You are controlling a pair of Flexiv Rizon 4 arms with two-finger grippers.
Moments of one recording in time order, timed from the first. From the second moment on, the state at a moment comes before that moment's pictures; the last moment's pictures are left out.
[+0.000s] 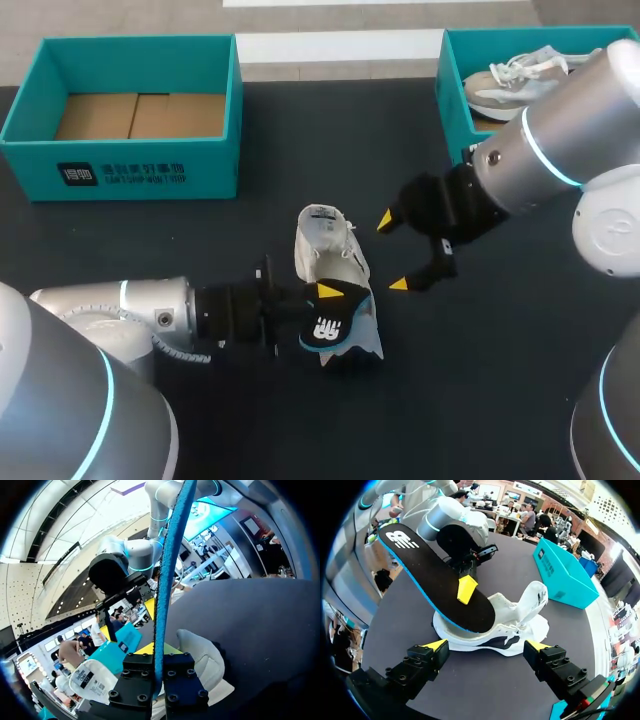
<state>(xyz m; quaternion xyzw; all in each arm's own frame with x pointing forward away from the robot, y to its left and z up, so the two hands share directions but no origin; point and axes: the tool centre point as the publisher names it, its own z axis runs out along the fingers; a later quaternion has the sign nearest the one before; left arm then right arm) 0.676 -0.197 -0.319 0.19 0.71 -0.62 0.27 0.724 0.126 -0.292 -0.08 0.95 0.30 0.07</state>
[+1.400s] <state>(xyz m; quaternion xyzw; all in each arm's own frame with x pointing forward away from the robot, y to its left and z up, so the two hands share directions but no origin) 0.715 -0.207 -0.323 0.18 0.71 -0.61 0.30 0.724 0.126 -0.292 -0.08 0.95 0.30 0.07</state>
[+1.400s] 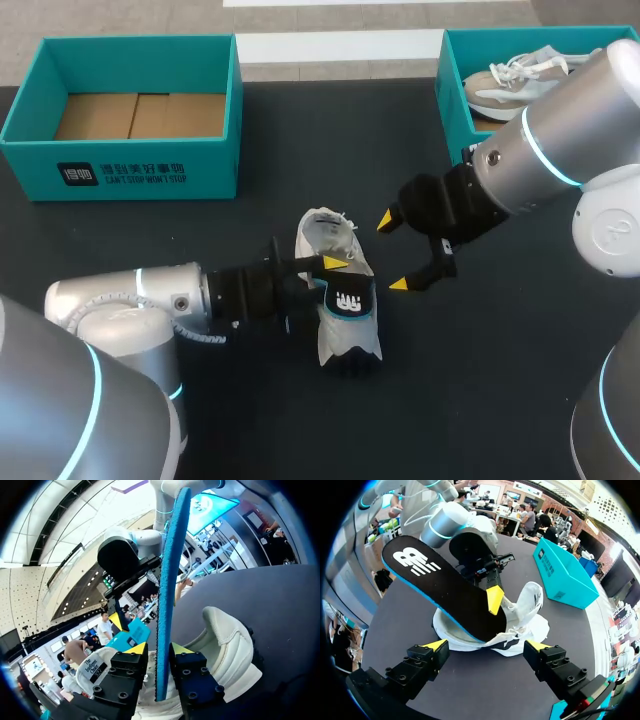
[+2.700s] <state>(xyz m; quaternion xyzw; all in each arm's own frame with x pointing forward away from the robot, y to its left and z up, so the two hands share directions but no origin) 0.715 -0.196 -0.344 0.18 0.78 -0.52 0.30 0.724 0.126 -0.292 -0.08 0.95 0.30 0.07</state>
